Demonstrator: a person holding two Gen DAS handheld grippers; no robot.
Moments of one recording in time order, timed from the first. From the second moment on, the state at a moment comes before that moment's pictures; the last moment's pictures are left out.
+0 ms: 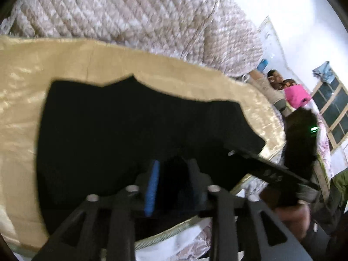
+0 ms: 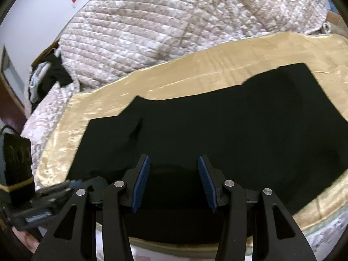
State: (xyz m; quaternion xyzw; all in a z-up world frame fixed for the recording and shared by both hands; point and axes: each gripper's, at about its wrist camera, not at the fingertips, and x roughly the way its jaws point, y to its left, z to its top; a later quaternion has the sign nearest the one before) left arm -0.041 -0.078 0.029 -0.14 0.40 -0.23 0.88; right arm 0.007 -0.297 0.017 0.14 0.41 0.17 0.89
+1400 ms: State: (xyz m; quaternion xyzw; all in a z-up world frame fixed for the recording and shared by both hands) left arm 0.007 -0.012 0.011 -0.10 0.36 -0.13 0.92; right arm 0.064 -0.271 0.011 0.21 0.43 0.23 0.85
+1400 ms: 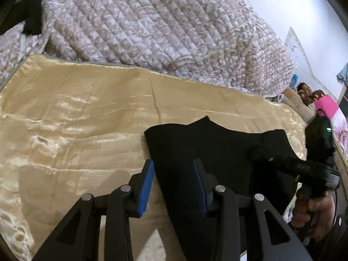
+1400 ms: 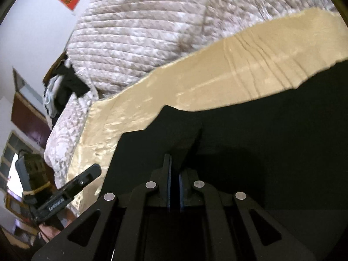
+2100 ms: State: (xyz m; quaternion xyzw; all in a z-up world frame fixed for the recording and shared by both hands) left arm -0.035 -0.023 -0.018 -0.03 0.41 -0.15 0.90; right arm 0.022 -0.271 -0.007 0.20 0.52 0.30 0.77
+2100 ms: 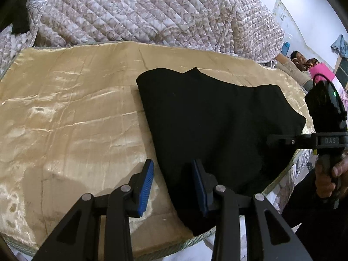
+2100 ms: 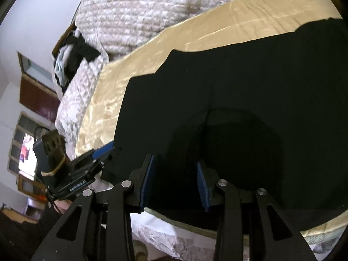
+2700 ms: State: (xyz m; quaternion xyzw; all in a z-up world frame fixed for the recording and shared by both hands) left arm -0.043 -0.024 -0.010 -0.02 0.41 -0.14 0.90; right arm 0.008 -0.307 0.014 0.16 0.49 0.21 0.83
